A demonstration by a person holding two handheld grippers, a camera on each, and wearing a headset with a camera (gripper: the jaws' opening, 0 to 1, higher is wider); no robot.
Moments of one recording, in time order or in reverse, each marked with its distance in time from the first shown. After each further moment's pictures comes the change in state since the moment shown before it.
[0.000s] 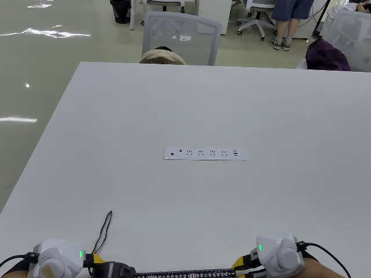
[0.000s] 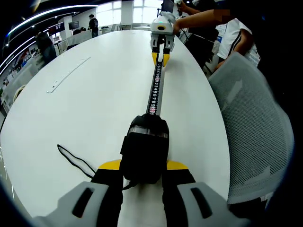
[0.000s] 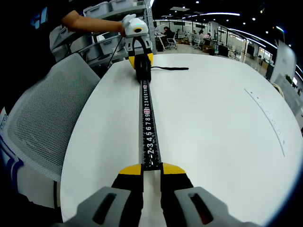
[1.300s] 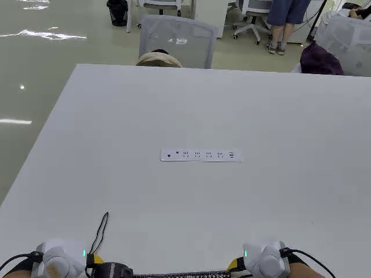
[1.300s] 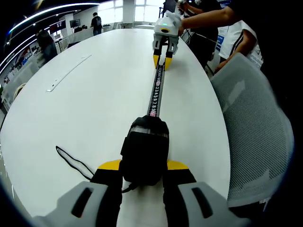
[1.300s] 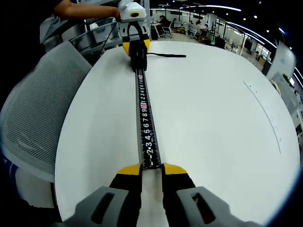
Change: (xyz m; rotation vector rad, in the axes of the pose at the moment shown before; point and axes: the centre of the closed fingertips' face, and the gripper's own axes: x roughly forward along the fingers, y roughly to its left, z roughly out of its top) left arm 0.005 -0.001 0.004 -0.013 0.015 0.006; right arm 0.009 -0.002 -0.012 0.007 0.119 -0.072
